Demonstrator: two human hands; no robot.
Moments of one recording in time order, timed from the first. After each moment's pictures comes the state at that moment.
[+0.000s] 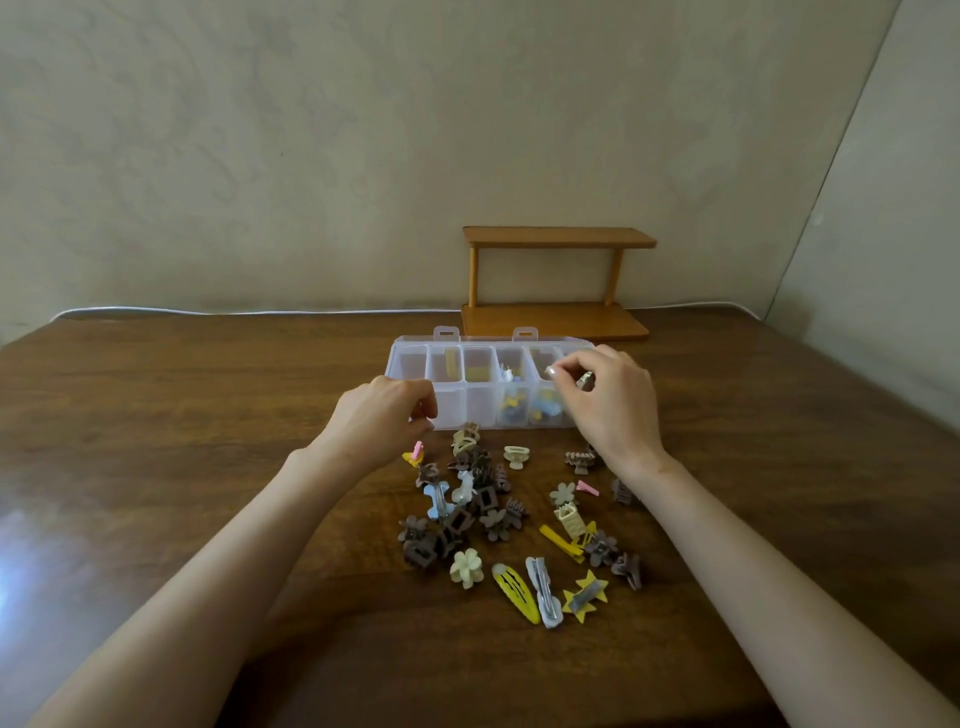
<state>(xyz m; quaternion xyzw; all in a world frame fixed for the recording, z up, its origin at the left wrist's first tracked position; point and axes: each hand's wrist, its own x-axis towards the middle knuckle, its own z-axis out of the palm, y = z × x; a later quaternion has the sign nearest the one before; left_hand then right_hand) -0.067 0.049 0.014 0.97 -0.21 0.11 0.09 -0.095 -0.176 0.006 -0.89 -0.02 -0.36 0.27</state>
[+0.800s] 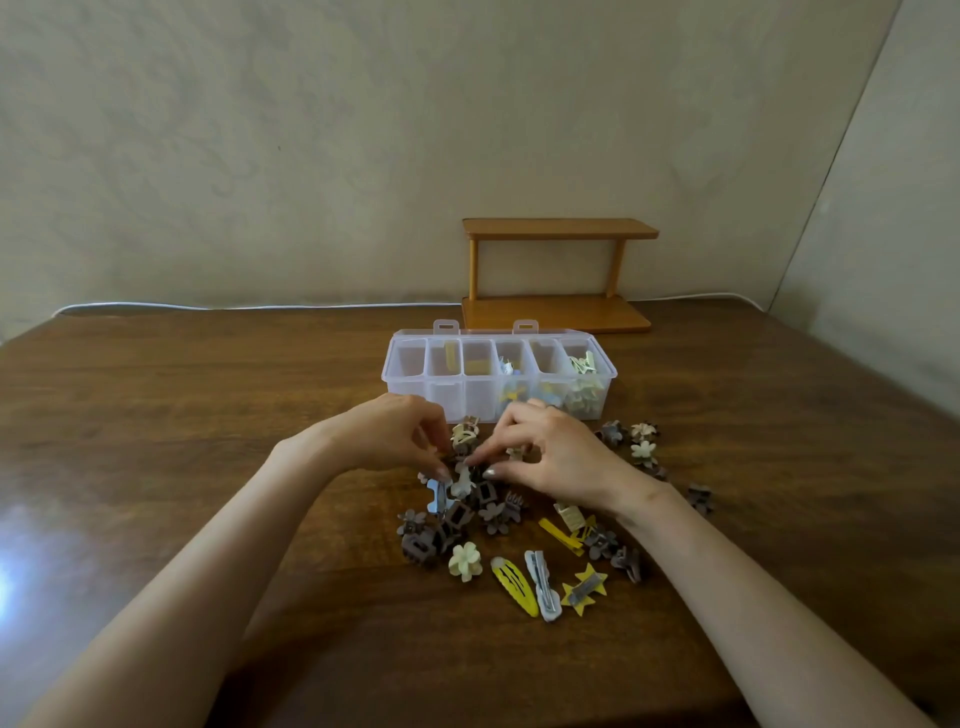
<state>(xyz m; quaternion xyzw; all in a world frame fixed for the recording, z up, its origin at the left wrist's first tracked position) -0.073 0.052 0.020 0.94 -0.29 -0.12 0.17 -0.119 -0.154 -0.007 -0.93 -0.25 -0.06 0.27</state>
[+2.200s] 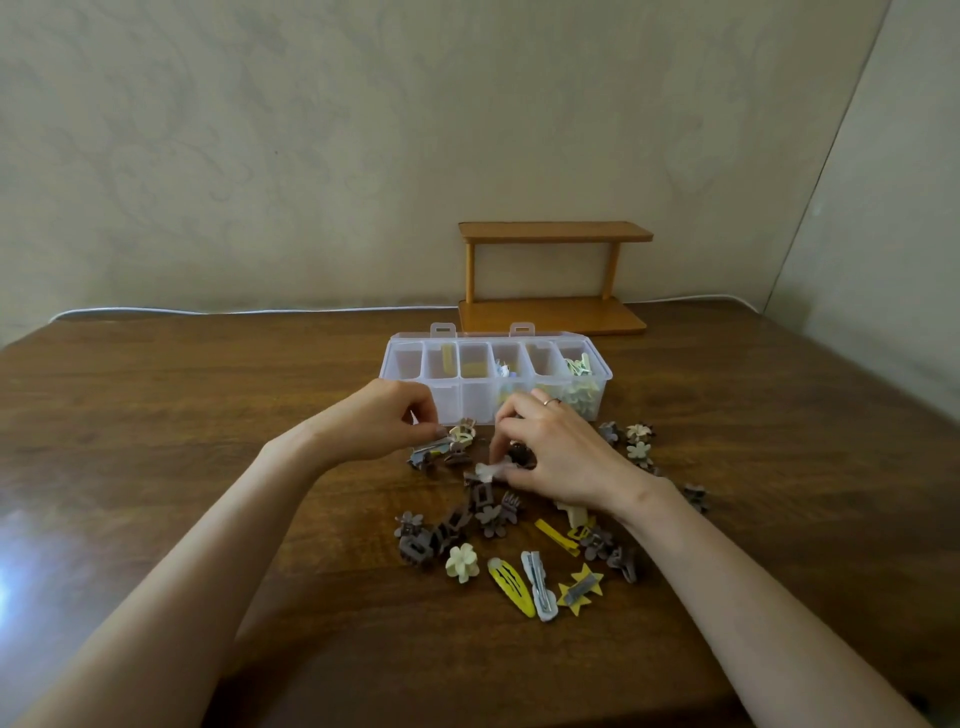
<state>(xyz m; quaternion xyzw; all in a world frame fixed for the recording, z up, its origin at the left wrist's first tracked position) -0.077 0.052 0.031 0.94 -0.27 -0.05 0.22 -0.114 -0.156 -0.007 -0.95 -0.26 -0.10 0.14</state>
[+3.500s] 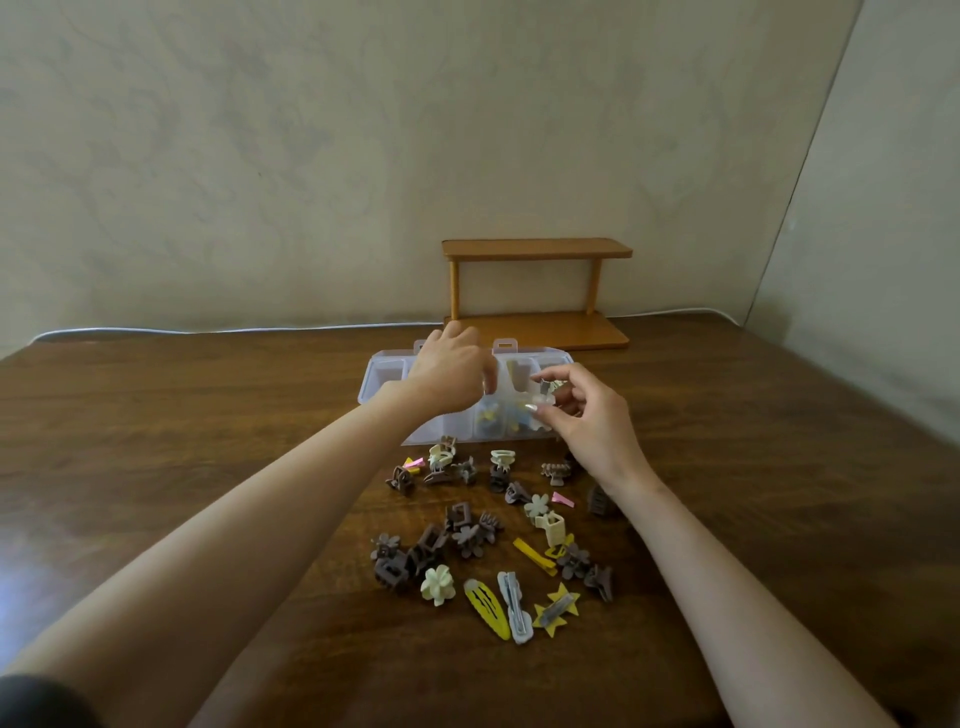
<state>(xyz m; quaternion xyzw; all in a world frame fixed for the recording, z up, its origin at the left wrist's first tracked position) -0.017 -0.035 0.042 0.94 -0.31 0.13 0.01 -0.107 -0.191 0.000 -0.84 -0.06 -0.24 0.48</state>
